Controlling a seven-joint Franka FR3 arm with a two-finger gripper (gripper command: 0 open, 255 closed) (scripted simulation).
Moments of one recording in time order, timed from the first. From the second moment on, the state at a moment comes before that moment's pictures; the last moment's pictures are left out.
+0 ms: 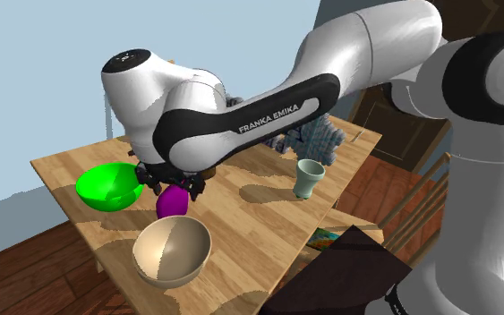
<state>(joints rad) 0.01 0.45 0.80 -1.72 -0.60 1.89 1.84</state>
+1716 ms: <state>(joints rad) 0.23 0.81 0.63 -1.35 -0.77 1.81 1.98</state>
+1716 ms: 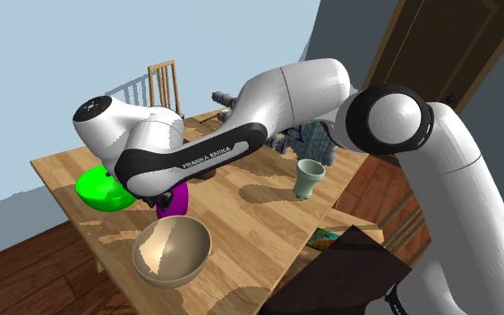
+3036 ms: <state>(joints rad) 0.23 0.75 0.66 -1.28 -0.73 1.70 1.93</state>
